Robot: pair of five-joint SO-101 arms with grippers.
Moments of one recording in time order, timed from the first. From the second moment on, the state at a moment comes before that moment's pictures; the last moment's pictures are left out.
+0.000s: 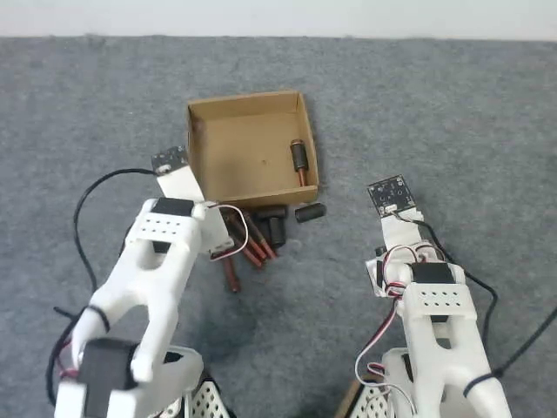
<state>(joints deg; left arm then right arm) 1.3 -16.2 49.3 59.5 35.3 -4.5 -43.0 72.3 46.9 17.0</state>
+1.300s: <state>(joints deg) 0.4 -1.2 45.1 54.3 35.7 -4.5 -43.0 72.3 46.9 17.0</state>
